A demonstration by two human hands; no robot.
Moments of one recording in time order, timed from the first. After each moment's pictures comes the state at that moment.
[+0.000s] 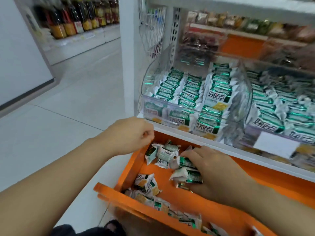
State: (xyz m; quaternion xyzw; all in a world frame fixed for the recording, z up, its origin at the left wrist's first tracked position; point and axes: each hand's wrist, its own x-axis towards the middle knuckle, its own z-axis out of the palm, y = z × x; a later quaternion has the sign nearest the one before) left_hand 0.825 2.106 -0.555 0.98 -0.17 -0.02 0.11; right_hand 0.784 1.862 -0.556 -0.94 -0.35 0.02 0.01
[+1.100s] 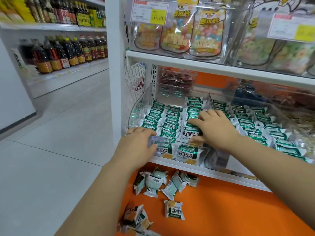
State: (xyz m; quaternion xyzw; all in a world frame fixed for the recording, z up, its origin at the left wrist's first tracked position) left_hand 0.841 2.061 -0.518 0.97 -0.07 0.08 0.22; right_hand 0.893 1.829 -0.471 -0.95 -0.21 -0.10 -0.20
